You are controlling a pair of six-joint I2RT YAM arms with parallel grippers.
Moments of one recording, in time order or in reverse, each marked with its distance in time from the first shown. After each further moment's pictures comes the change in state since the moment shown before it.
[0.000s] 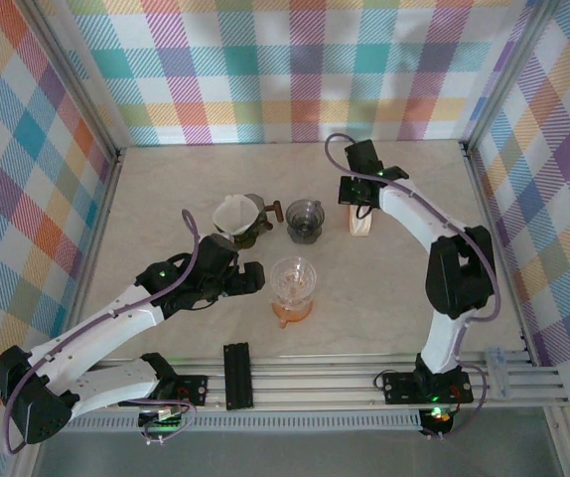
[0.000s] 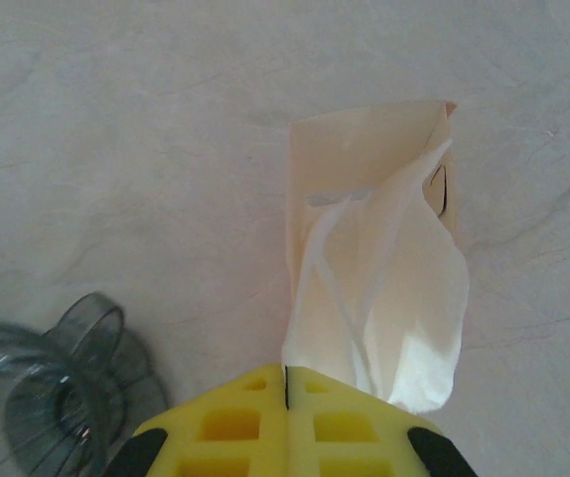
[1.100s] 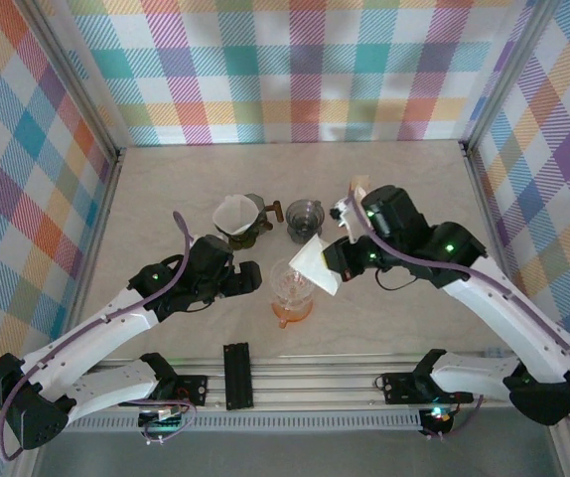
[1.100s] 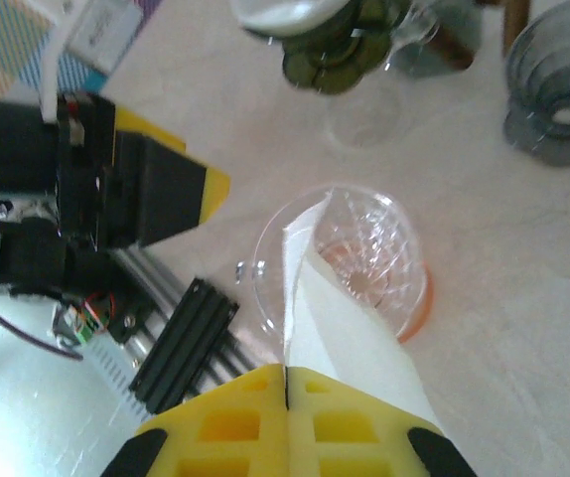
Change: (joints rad) left arm 0.005 -0.039 0.004 -0.034 0.008 -0.051; right arm 0.415 -0.663 -0.119 -0.417 -0.417 -0.074
